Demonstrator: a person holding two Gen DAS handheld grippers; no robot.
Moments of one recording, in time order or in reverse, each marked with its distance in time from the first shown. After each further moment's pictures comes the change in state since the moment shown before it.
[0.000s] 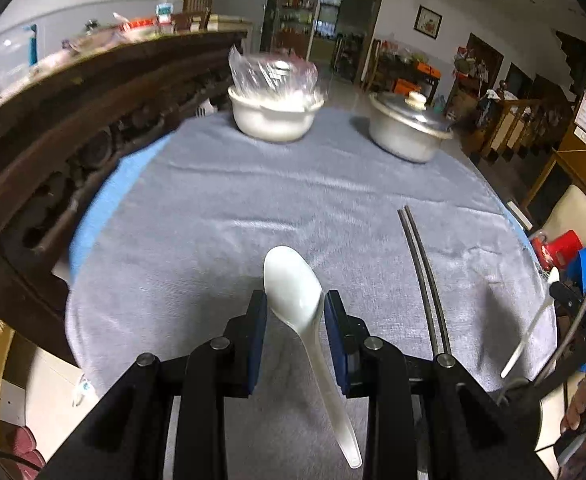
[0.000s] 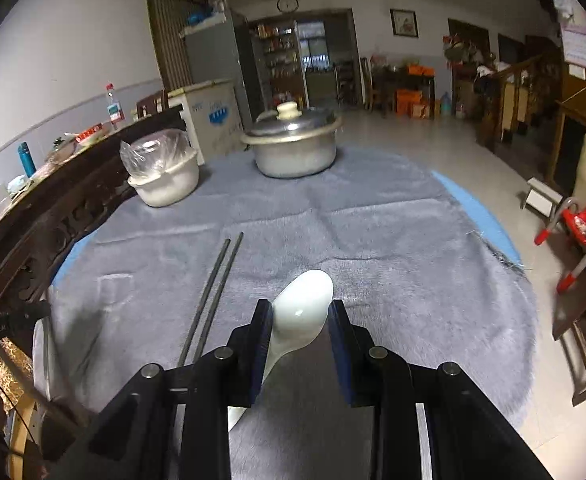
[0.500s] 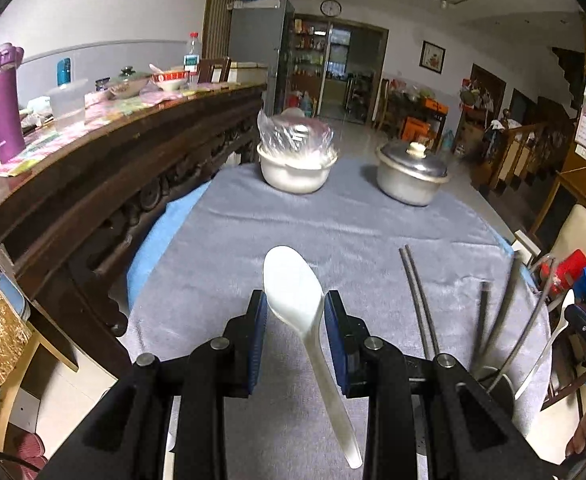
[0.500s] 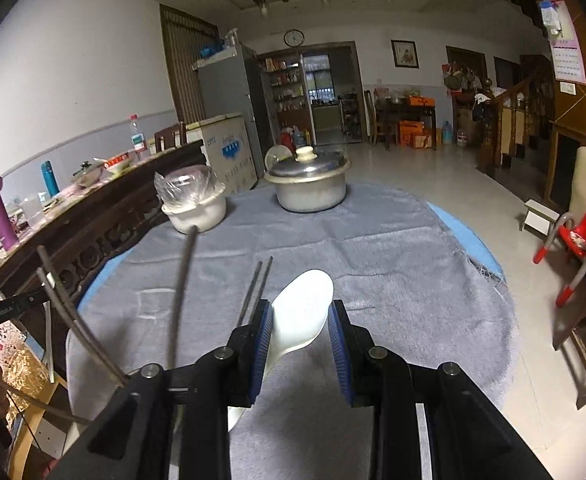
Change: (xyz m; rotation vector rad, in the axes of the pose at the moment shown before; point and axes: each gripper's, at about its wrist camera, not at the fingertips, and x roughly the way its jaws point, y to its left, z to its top) left arm -0.079 0.008 -0.006 0.000 -0.158 0.052; right arm -0.079 0.022 -0.011 0.002 -0.119 0.036
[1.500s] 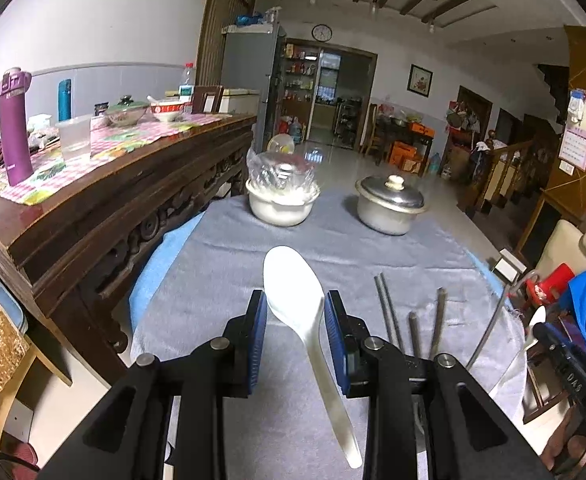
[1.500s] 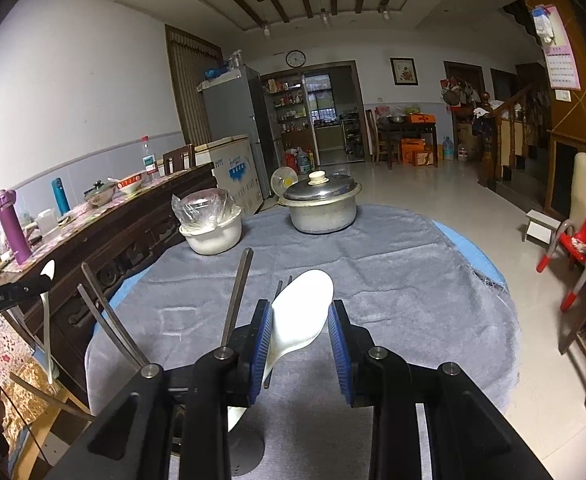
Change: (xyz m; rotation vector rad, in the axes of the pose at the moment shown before) left arm -0.049 -0.010 0.007 0.003 -0.096 -0.048; right arm -0.025 0.019 0.000 0.031 -0.066 0.024
